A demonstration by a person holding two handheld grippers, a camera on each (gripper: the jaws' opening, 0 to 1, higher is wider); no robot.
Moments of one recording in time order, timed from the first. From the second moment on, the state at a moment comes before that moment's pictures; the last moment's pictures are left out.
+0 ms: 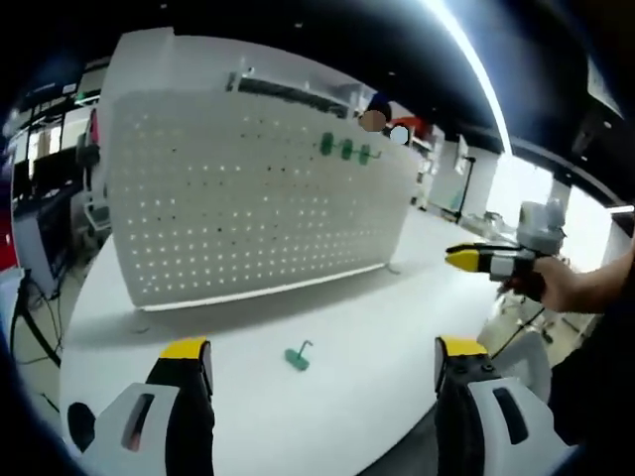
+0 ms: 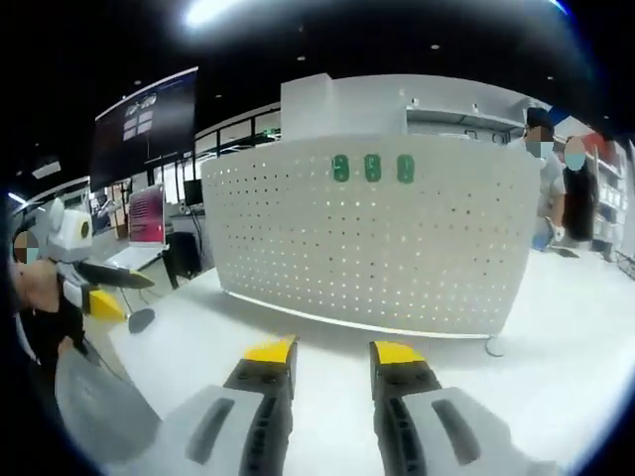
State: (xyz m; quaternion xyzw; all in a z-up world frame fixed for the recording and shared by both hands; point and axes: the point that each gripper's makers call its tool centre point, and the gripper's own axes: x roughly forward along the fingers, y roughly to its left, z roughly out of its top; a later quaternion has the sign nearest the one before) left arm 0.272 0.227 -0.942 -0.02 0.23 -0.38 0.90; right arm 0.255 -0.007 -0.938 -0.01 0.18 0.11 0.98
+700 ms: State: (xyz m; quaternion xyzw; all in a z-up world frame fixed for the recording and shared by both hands) left arm 0.264 0.250 -0.964 -0.04 0.26 -0.35 0.90; right arm 0.227 0.030 -0.992 -0.02 0.24 0.19 0.95
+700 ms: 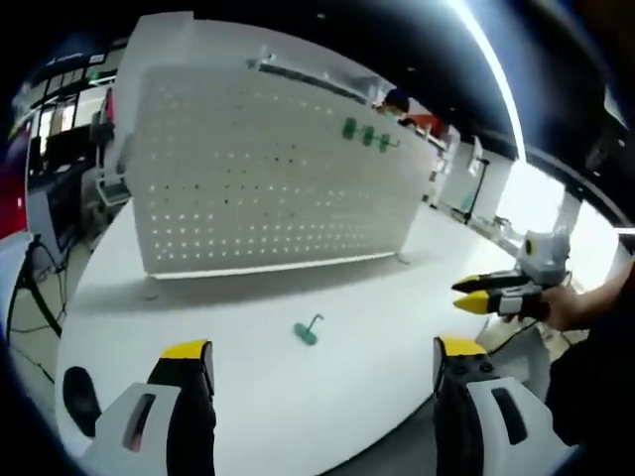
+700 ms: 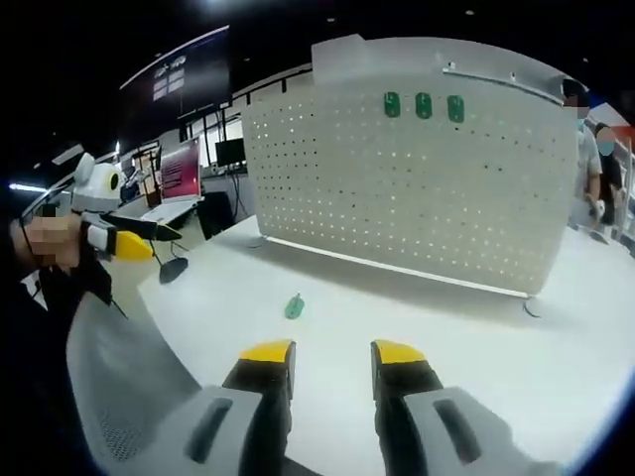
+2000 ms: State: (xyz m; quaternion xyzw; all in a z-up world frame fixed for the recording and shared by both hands) left arm 0.279 0.263 -1.002 -0.04 0.32 -0.33 0.89; right arm 0.347 0.104 -1.072 -0.09 0.30 0.32 0.90
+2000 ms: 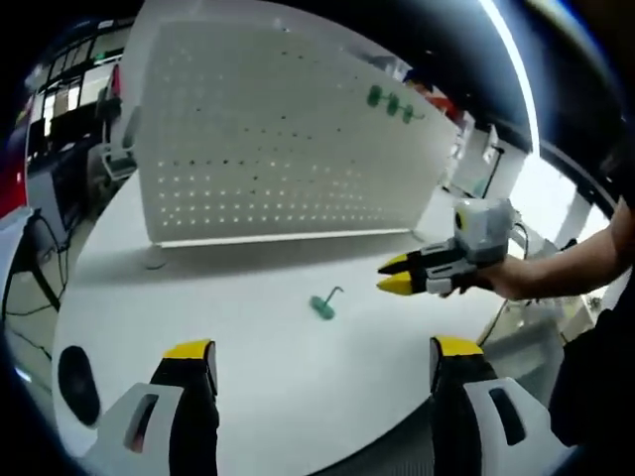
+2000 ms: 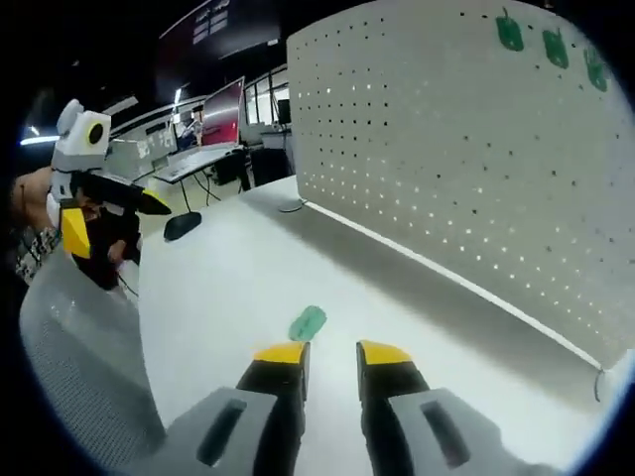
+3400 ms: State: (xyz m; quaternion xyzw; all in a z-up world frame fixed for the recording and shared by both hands) left arm 0.282 0.274 -1.020 -0.06 0.35 -0.30 0.89; right arm 0.374 0.183 -1.101 -0.19 0.29 0.48 0.81
